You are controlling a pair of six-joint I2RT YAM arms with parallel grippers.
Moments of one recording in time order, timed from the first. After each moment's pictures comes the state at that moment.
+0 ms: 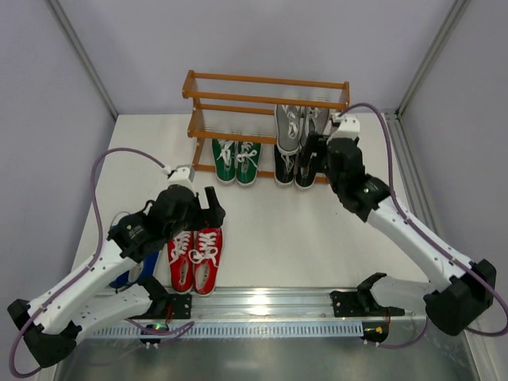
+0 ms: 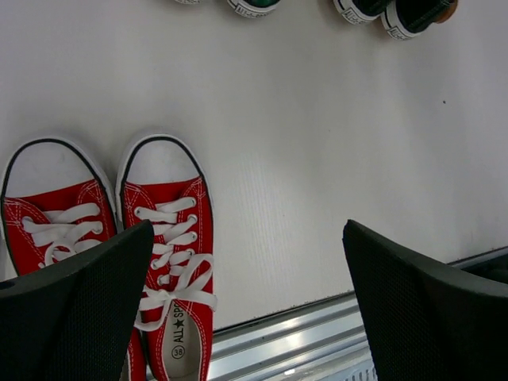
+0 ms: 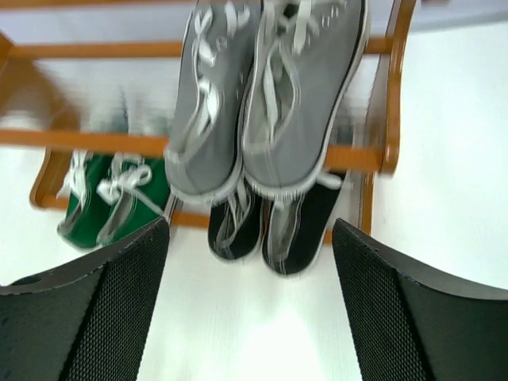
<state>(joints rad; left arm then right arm) -0.78 0.80 0.87 -0.71 -0.27 -0.68 0.53 1.25 1.14 -0.20 0.45 0.33</state>
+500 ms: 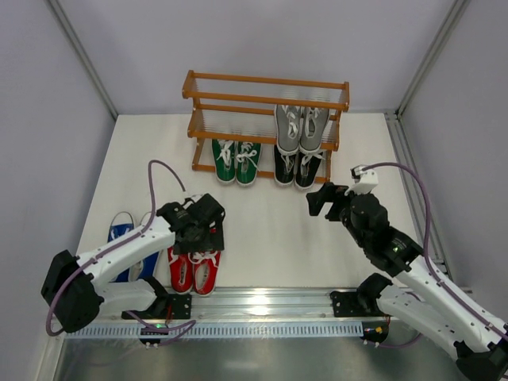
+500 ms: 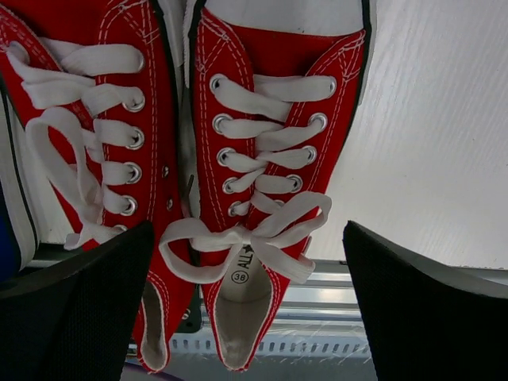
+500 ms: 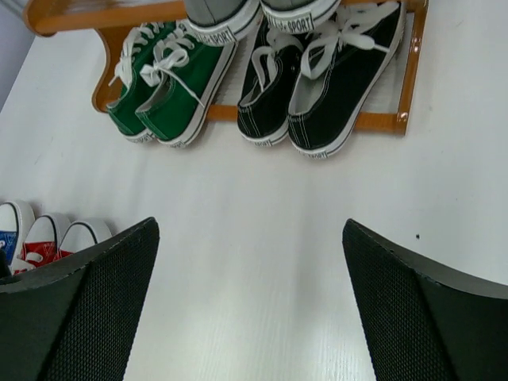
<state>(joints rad) -0.78 1.20 0.84 -0.98 -0.22 -0.83 0.66 0.67 0.68 -0.31 0.38 0.51</state>
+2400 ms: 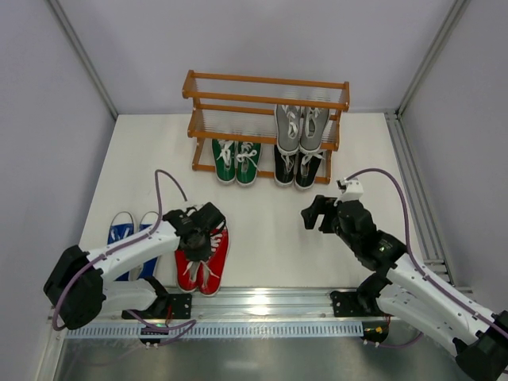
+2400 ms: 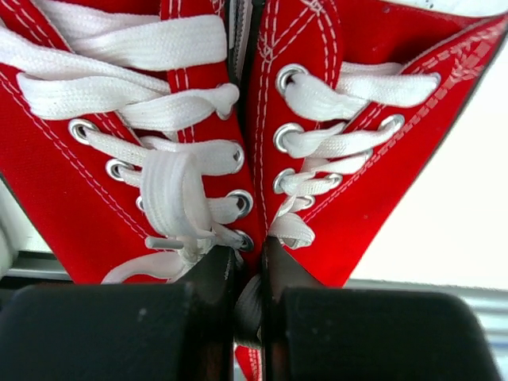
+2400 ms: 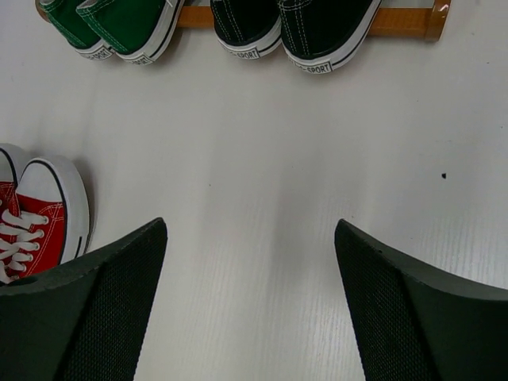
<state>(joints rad) -0.78 1.22 0.71 -0.90 -0.20 -0.86 0.66 0.70 0.50 -0.28 0.27 0.56</state>
